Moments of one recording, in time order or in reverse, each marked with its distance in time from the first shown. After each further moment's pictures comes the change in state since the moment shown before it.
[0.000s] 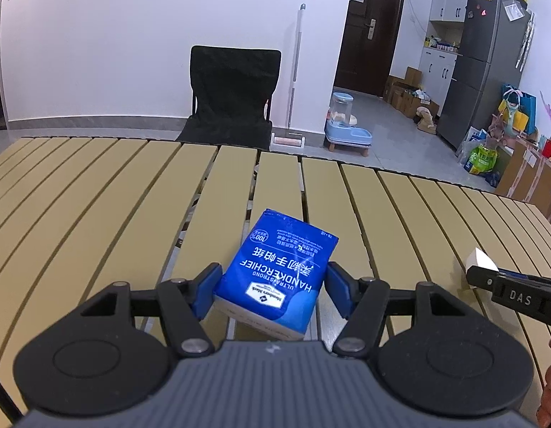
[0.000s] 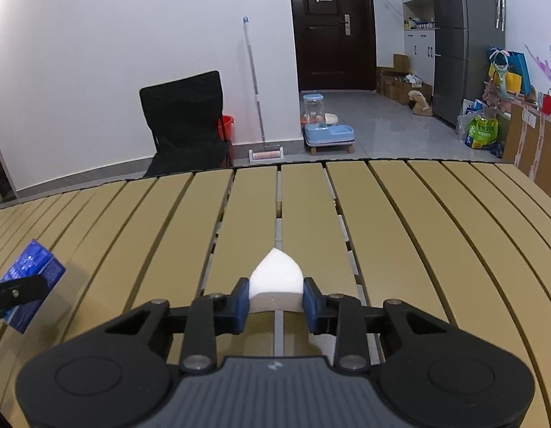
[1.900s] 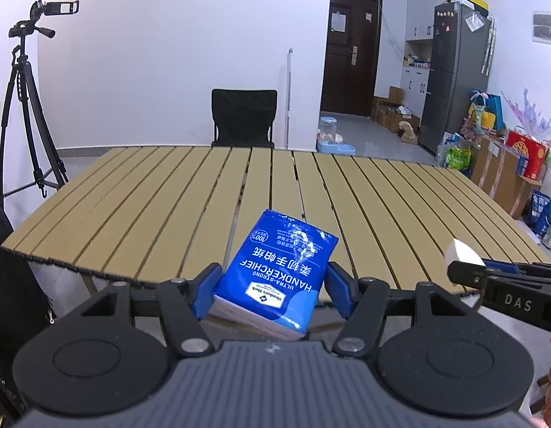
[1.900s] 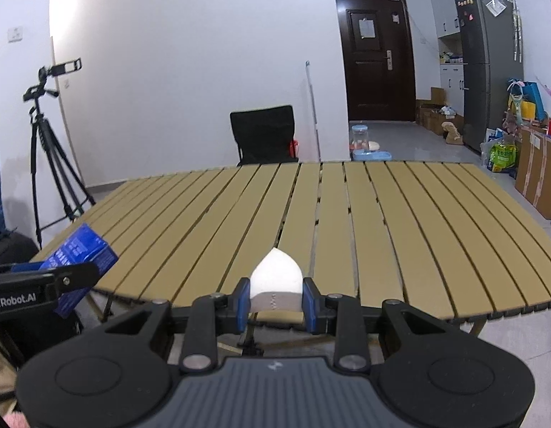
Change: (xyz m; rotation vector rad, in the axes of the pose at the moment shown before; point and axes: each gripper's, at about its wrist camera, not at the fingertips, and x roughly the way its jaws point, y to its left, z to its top) left arm -0.357 0.019 -0.164 0.074 -0.100 0.007; right arm -0.364 0.052 -0.170 -0.074 -0.084 0.153
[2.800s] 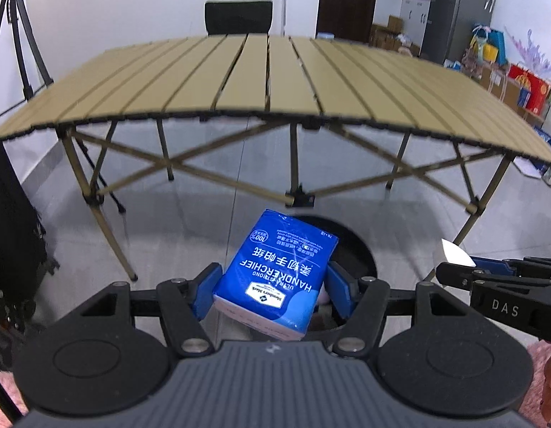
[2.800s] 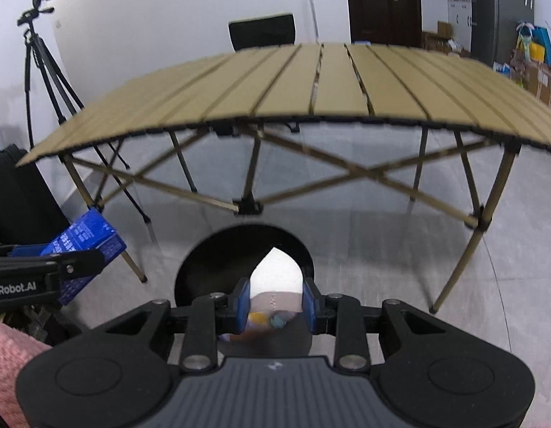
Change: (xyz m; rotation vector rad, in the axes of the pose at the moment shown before) left arm 0.030 0.011 -0.147 0.015 0.256 -0.006; right arm 0.034 0.007 -0.159 0.017 0.259 -0.003
